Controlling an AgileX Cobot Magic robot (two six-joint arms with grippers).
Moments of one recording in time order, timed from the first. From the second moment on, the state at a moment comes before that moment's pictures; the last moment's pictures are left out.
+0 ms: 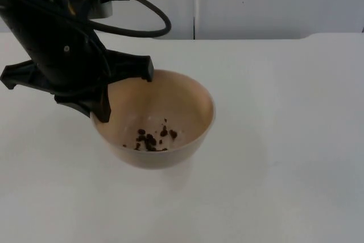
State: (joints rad) right arm 1.18 1.90 -1.73 -1.41 1.10 0.05; left arm -0.44 1.71 -1.05 -0.06 0.71 -0.34
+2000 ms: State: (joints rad) right arm 1.19 1.90 -1.67 -1.52 1.10 0.19; left arm -0.44 1.71 -1.05 -0.06 0.71 -0.34
